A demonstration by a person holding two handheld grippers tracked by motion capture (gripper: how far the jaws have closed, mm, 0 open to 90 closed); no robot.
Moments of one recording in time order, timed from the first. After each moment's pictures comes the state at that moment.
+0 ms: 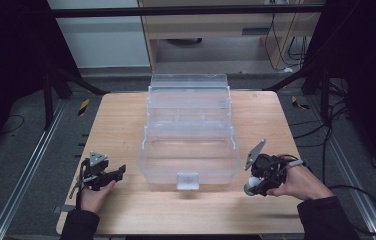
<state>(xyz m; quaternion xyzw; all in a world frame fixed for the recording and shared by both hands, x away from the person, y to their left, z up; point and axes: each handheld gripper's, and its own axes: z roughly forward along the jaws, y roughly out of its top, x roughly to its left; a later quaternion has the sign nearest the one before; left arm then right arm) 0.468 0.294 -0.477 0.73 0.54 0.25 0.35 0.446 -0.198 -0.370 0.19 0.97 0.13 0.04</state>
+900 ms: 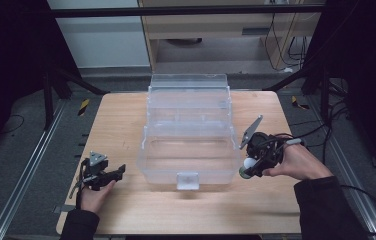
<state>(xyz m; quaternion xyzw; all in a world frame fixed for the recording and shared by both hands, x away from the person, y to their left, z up) 0.469 0.294 -0.477 0.72 0.54 0.25 0.35 0.471 -0.182 -0.319 0.19 0.97 0.14 0.05</state>
